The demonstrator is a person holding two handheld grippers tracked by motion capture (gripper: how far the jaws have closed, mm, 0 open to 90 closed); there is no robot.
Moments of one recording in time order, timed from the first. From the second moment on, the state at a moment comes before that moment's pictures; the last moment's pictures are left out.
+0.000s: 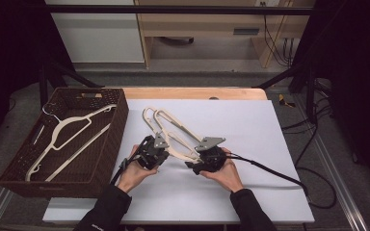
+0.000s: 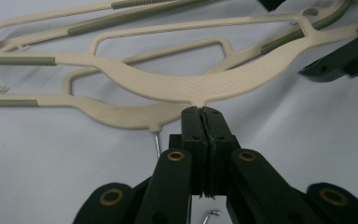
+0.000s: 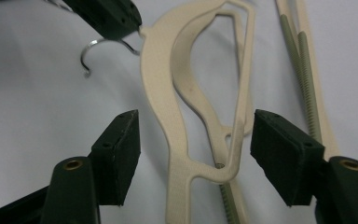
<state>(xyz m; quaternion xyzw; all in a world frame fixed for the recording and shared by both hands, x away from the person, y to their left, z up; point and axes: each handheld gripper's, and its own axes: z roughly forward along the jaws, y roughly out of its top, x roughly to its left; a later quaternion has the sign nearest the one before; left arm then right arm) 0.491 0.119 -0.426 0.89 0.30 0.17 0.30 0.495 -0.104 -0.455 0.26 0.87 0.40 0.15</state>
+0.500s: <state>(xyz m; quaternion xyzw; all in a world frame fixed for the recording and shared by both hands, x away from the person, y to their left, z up) 0.487 0.111 -0.423 0.89 0.31 0.15 0.29 0.486 -0.085 -0.459 0.20 0.89 0.38 0.18</state>
